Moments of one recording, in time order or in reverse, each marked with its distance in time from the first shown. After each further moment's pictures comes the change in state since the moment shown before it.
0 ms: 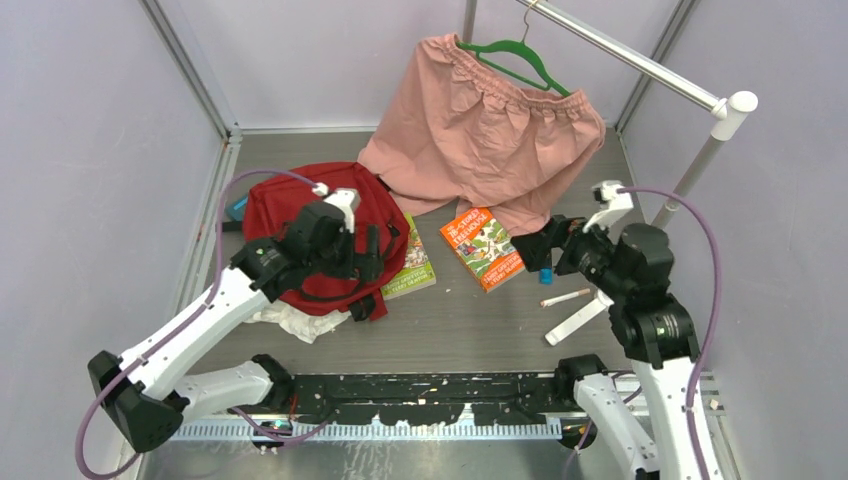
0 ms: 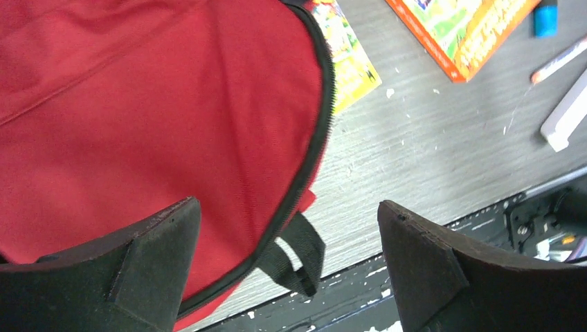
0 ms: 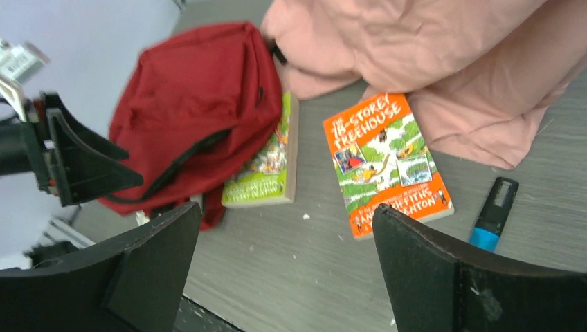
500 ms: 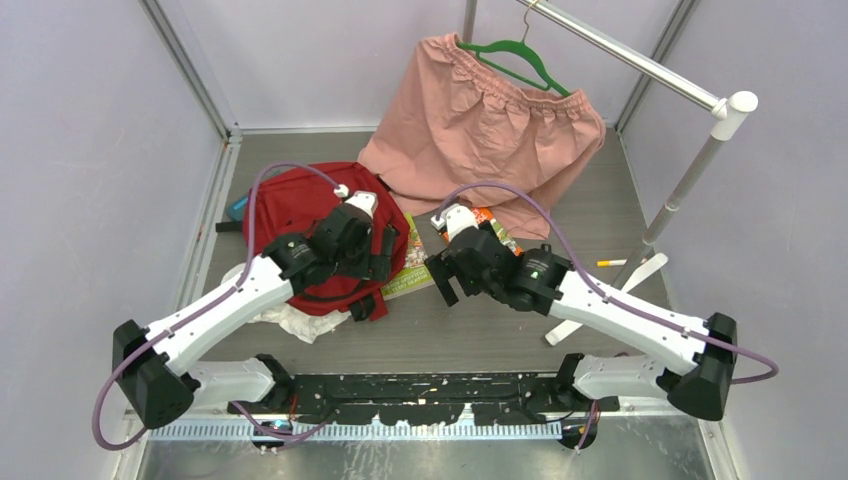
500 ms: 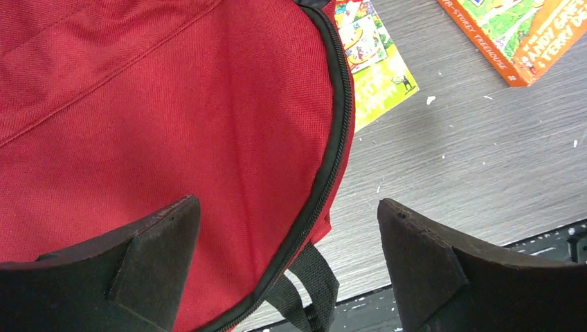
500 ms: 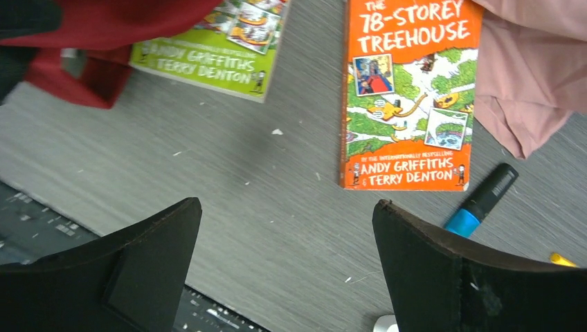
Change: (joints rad) left arm -0.126 0.137 -0.001 0.049 -0.156 0.003; right arm 0.891 0.543 0.080 -0.092 0.722 -0.131
